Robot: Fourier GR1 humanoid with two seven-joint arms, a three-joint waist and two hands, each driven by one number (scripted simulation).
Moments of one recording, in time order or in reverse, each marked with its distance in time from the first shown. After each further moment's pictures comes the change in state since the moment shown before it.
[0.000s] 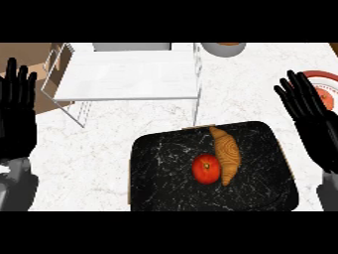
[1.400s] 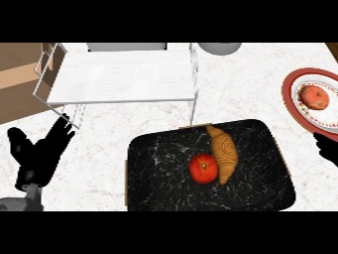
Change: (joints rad) left arm 0.158 0.061 -0.103 0.293 0.019 -0.267 0.231; right arm 0.440 -0.280 -0.014 -0.607 0.327 -0.151 0.596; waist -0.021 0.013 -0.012
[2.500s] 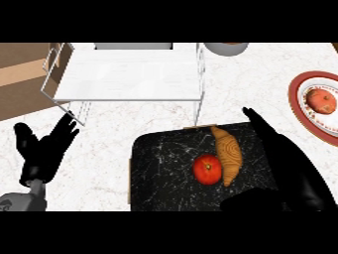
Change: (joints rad) left arm -0.028 -0.019 0.006 0.011 -0.026 -0.022 0.026; right arm -0.594 0.165 0.470 0.179 0.406 -0.021 0.705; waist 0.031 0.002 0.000
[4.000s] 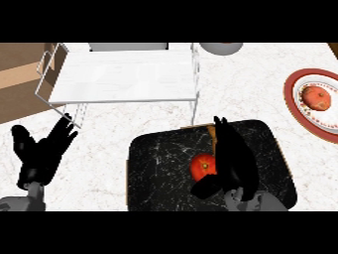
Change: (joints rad) left arm 0.022 -0.022 0.035 -0.016 -0.028 -0.012 0.018; right arm 0.030 0.344 0.073 0.363 0.430 0.075 -0.003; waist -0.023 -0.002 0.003
